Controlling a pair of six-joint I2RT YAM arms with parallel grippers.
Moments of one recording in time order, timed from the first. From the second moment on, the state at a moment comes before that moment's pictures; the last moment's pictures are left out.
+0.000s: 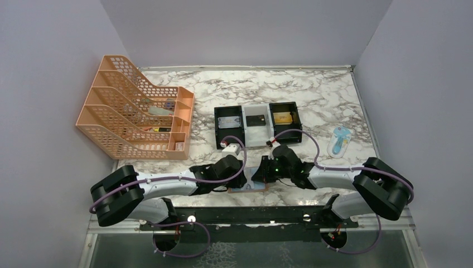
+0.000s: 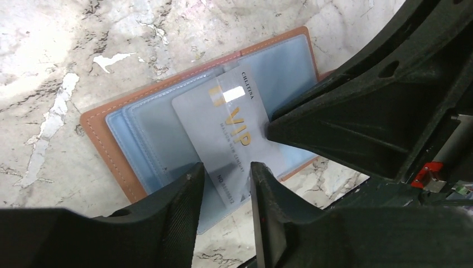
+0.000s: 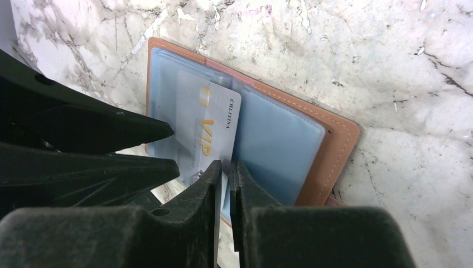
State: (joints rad) left arm -1.09 1.28 0.50 0.00 -0.17 -0.86; right arm 0.86 1.37 0.39 0.28 -0.20 0.80
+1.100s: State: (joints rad) left arm -1.09 1.23 0.45 -0.03 -0.21 -0.90; right arm 0.79 1.49 0.30 0.58 -0.38 0.96
